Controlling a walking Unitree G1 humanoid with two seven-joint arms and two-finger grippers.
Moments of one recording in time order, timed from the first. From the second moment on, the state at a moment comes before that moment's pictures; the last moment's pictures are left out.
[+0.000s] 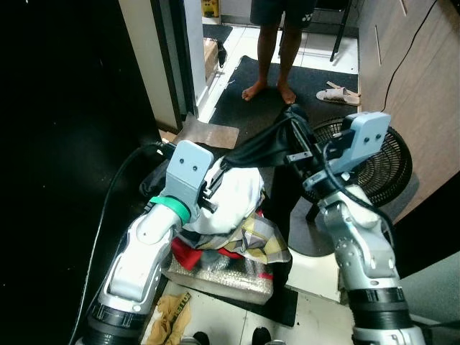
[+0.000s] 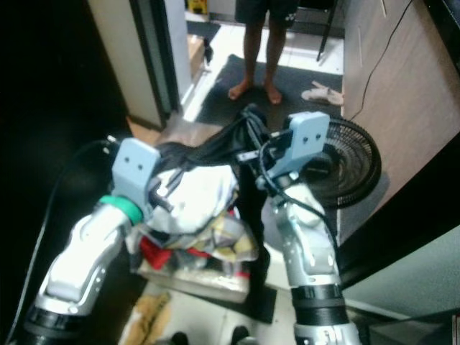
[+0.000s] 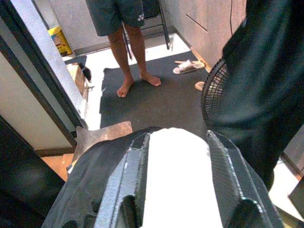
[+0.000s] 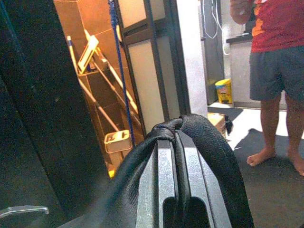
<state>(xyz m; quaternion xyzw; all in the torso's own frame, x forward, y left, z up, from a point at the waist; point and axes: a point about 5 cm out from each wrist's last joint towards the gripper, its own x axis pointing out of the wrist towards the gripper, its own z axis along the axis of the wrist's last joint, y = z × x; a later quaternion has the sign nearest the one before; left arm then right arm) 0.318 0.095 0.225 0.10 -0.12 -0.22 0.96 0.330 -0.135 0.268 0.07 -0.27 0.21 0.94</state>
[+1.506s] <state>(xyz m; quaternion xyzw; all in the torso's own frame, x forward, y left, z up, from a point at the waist) 0.316 0.097 0.255 0.07 -0.17 -0.20 0.96 0.318 -0.151 0.299 -0.05 -0.33 0.12 0.93</state>
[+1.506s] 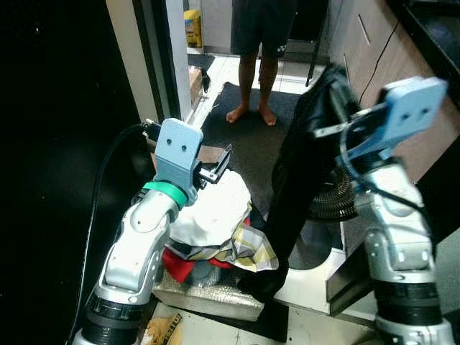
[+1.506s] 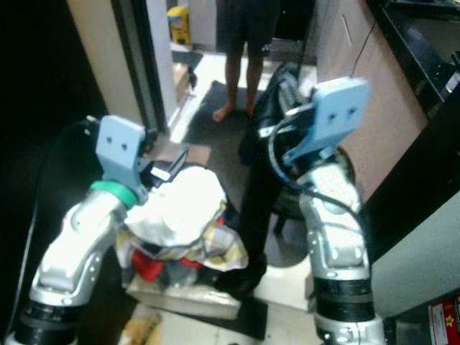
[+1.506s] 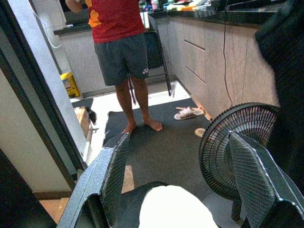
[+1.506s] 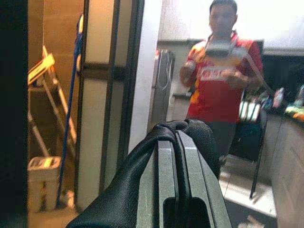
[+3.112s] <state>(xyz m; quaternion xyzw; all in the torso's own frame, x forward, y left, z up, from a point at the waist) 0.302 0.115 0.181 -0.02 -0.04 -0.18 0.98 0.298 -0.128 0.407 0.05 -0.51 0.14 0.85</state>
